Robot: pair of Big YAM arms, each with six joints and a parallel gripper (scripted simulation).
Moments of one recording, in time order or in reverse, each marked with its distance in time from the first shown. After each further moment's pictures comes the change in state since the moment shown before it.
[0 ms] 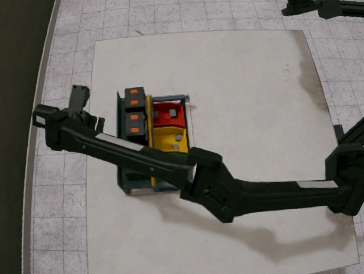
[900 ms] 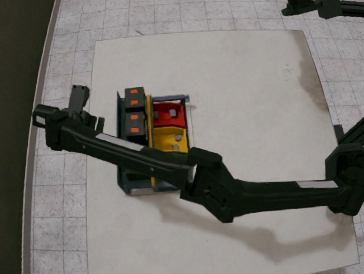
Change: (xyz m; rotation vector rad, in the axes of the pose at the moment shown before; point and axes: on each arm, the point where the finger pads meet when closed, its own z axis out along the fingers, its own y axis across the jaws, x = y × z) left arm 0.000 0.001 0.000 -0.004 0.000 -0.003; right arm 0.000 0.000 0.000 0.000 0.000 -0.001
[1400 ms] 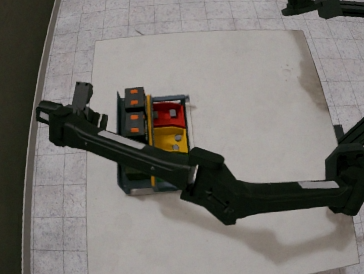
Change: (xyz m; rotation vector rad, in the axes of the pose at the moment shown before) left arm -0.010 -0.009 0.002 0.003 0.010 -0.002; right arm 0.000 0.000 0.000 0.000 0.000 0.000
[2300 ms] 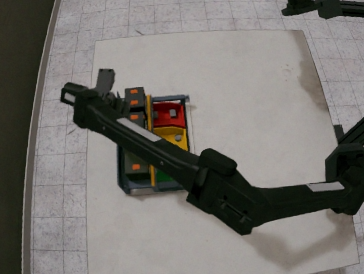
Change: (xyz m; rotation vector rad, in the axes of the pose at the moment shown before) left arm -0.043 -0.061 0.012 0.006 0.067 -0.039; right arm 0.000 0.000 0.000 0.000 0.000 0.000
